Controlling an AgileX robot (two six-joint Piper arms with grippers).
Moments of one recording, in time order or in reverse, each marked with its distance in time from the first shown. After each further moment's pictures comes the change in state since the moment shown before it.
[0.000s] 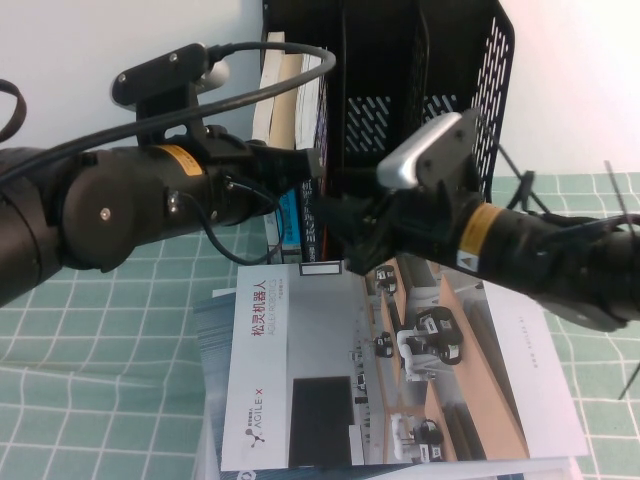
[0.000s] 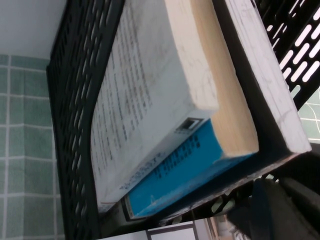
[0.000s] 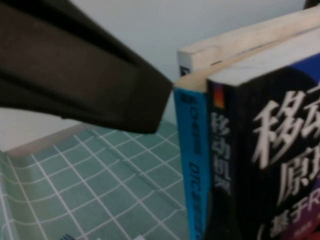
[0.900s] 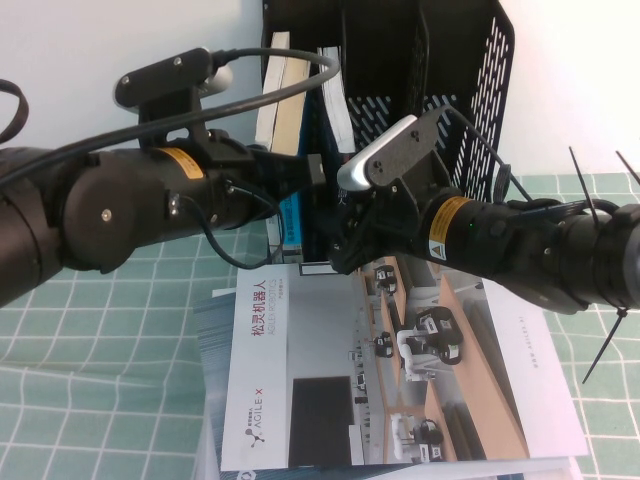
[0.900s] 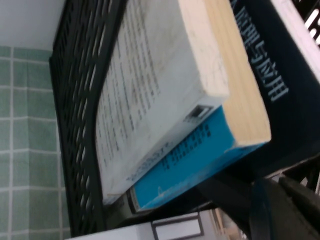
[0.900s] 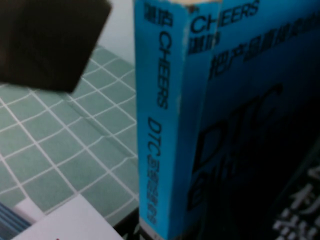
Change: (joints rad) right arm 0.052 0.048 -0.118 0.072 0.317 -0.115; left arm 0.000 0.000 0.000 0.017 0.021 0.004
